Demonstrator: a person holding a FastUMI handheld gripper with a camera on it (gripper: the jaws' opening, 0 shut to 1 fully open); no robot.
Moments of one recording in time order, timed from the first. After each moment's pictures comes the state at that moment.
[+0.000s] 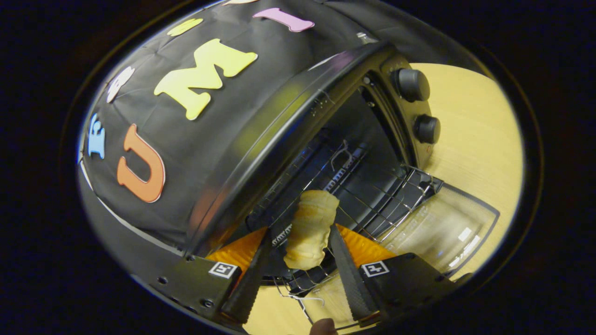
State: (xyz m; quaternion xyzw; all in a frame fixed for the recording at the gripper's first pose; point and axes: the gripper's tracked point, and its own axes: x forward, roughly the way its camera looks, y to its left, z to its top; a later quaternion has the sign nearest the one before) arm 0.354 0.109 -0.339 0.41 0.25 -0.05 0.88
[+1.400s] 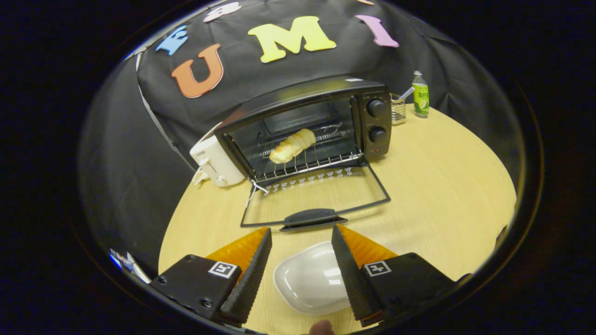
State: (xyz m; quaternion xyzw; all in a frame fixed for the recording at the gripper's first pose) arm 0.137 0.080 -0.371 0.12 0.35 0.06 0.92
